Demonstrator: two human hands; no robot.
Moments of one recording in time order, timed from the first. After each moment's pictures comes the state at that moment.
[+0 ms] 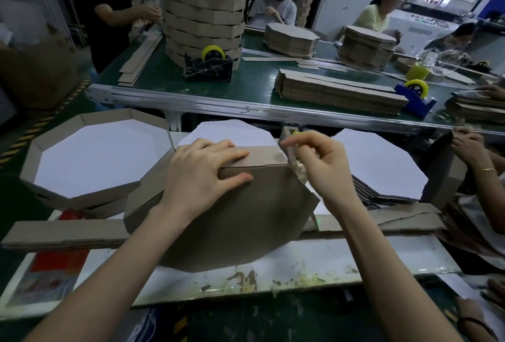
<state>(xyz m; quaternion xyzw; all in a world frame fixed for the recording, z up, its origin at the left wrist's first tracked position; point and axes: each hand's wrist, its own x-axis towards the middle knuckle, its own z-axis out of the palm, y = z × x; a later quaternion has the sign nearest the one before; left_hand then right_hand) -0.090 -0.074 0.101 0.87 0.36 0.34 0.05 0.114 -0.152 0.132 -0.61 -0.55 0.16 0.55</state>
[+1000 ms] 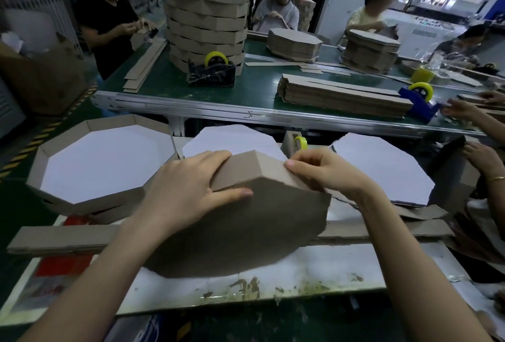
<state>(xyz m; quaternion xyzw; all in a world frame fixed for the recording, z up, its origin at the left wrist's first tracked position) -0.112 -0.074 0.111 0.90 0.34 0.28 0.05 0.163 -0.138 0.140 -0.63 -0.63 0.35 0.29</state>
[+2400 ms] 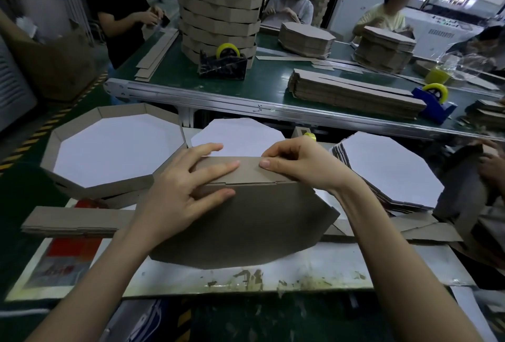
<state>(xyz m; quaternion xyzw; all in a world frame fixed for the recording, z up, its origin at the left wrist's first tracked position) -0.145 -0.079 0.075 0.87 0.28 0.38 0.14 0.110 -0.121 0.145 -0.57 -0.69 0.33 0.29</state>
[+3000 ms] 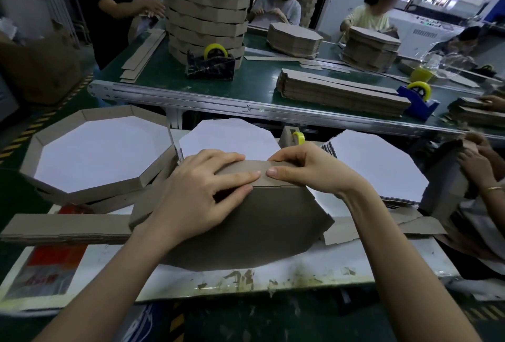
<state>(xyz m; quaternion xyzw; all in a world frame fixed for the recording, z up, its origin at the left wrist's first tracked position) -0.106 -0.101 0.101 0.90 0.27 0.33 0.11 0.140 -0.138 0.142 -0.60 -0.68 0.34 0.25</state>
